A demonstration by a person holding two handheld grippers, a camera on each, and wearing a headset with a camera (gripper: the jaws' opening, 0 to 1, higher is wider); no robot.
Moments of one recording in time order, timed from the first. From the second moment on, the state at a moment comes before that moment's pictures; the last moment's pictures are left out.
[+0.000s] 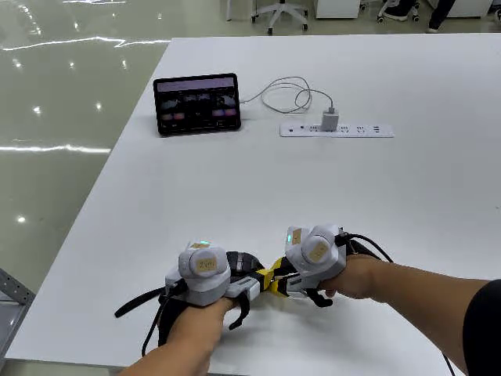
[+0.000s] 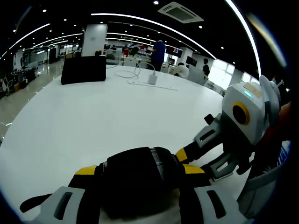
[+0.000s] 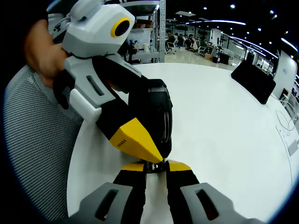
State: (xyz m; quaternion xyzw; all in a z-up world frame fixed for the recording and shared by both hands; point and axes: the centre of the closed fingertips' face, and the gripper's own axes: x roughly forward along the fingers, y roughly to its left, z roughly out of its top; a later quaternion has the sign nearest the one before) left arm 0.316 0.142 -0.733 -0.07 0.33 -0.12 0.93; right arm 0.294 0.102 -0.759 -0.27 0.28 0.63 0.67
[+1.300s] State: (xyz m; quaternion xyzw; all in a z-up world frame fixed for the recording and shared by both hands) left arm 0.311 0.148 -0.731 -0.06 0.35 -0.12 0.93; right arm 0.286 0.093 -0.751 -0.27 0.30 0.63 0.66
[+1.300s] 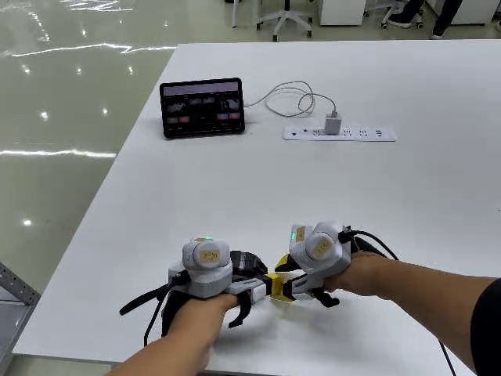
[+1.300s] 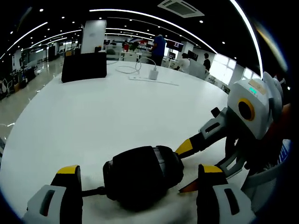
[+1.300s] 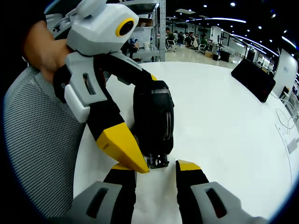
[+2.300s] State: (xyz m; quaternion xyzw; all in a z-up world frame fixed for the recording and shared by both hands) left arm 0.286 0.163 -0.704 -0.01 0.32 -0.28 0.91; right arm 0.270 0.044 -0.717 -0.18 0.30 0.59 0.73
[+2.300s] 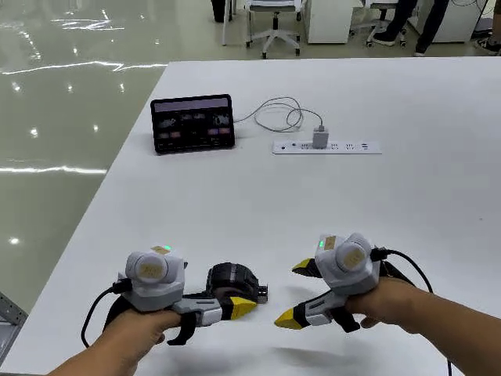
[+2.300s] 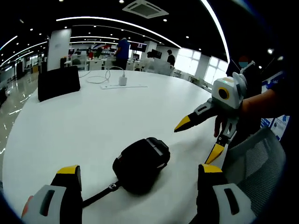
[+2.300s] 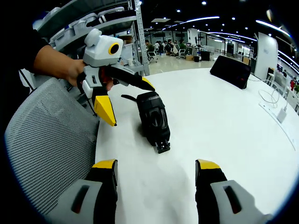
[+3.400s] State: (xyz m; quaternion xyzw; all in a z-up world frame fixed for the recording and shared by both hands) left arm 0.251 0.198 -0.707 0.01 0.31 -0.30 0.90; right arm 0.251 -0.066 -0.713 -0.14 0.30 0.49 0.80
